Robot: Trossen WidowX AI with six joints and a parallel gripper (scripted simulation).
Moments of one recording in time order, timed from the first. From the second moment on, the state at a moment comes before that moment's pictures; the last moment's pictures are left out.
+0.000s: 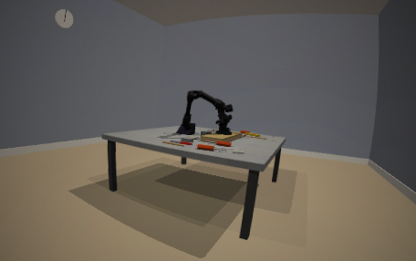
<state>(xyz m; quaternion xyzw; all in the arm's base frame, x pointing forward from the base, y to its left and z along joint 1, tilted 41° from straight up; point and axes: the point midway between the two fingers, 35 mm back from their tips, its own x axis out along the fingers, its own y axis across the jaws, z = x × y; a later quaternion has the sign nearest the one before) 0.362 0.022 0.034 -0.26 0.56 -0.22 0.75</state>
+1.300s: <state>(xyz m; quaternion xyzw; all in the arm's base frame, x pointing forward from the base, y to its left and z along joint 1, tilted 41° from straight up) 0.358 -0.049 0.093 -0.26 0.56 -0.22 0.75</state>
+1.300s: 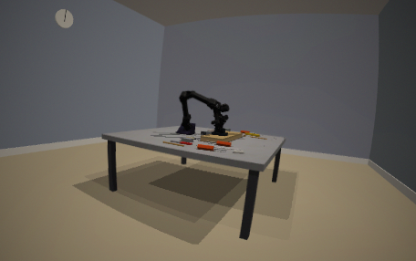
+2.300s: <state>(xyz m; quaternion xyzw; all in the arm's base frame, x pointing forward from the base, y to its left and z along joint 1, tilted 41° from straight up) 0.356 -0.102 0.139 -0.27 0.56 -0.22 0.75</state>
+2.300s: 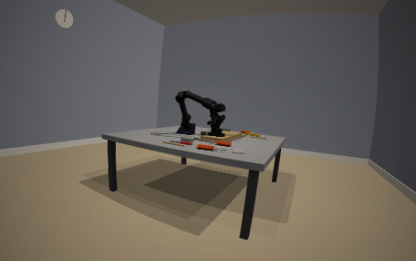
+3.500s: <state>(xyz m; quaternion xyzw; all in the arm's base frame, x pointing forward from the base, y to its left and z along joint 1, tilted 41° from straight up) 0.351 -0.136 0.175 -0.26 0.57 -0.22 0.75</state>
